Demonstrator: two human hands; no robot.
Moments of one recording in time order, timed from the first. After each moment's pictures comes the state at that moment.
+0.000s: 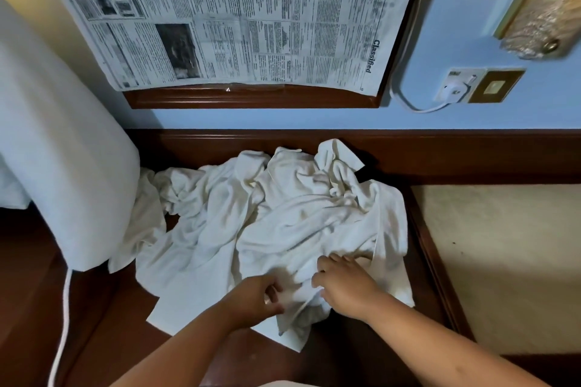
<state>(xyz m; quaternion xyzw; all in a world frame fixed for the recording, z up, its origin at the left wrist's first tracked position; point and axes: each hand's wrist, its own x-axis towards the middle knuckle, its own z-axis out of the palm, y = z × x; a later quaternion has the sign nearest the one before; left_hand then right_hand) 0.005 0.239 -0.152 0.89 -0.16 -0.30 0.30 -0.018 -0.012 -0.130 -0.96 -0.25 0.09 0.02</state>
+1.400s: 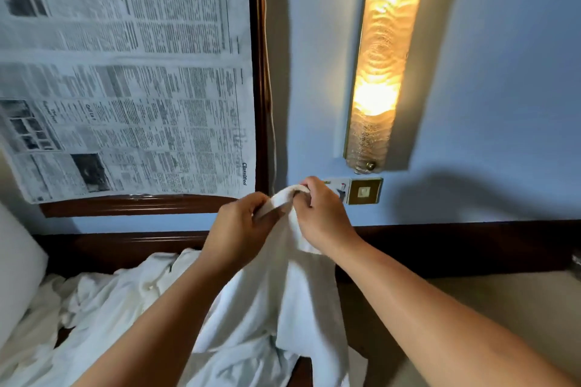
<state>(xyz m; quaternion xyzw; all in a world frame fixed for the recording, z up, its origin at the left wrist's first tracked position) 0.049 -0.042 0.151 0.86 -0.21 0.20 0.41 0.040 -0.205 0.167 -0.88 -0.02 -0.22 0.42</state>
